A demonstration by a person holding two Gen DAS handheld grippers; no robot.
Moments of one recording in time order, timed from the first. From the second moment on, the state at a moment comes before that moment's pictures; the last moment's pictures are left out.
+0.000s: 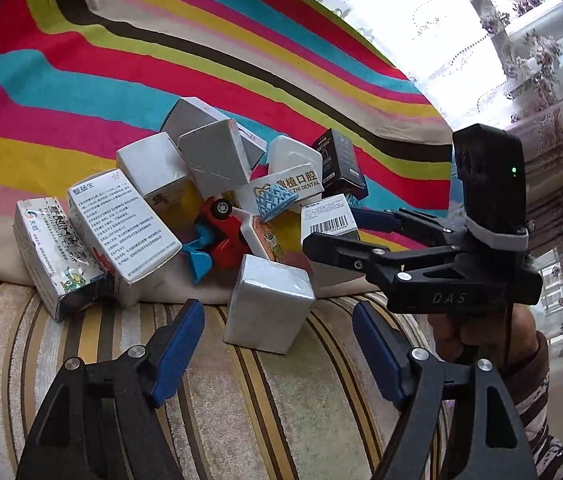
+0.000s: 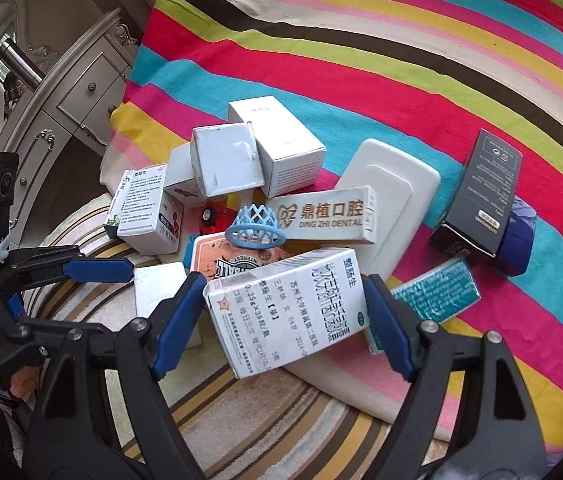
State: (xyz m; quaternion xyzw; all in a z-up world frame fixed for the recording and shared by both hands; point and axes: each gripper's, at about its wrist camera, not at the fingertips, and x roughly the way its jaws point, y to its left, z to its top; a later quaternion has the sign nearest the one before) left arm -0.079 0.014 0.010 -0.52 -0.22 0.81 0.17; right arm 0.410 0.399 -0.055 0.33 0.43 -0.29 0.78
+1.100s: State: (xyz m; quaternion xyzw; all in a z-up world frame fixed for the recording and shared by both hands) left arm -0.187 -0.021 0.009 -0.53 -0.22 0.81 0.08; right arm 0.235 0.497 -0.020 0.38 0.35 -0.47 0.72
